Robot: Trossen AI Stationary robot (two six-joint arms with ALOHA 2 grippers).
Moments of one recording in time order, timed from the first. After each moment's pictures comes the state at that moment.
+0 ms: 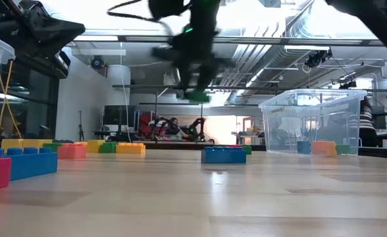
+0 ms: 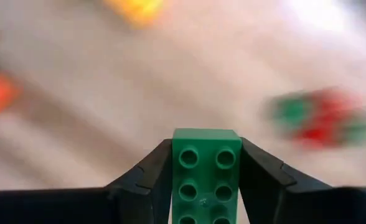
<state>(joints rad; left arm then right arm) 0.01 0.01 0.02 0.18 -0.01 -0.43 -0.03 2.23 2.13 -1.26 0.42 0.85</state>
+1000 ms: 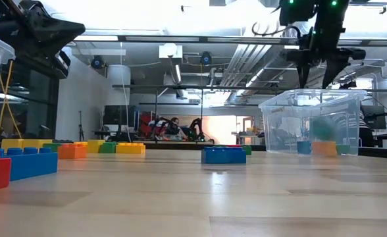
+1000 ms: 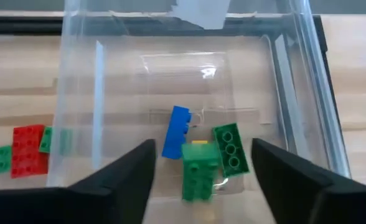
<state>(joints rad) 0.01 0.01 0.02 0.18 -0.01 -0.43 -0.39 1.18 1.05 -1.18 0.54 1.09</state>
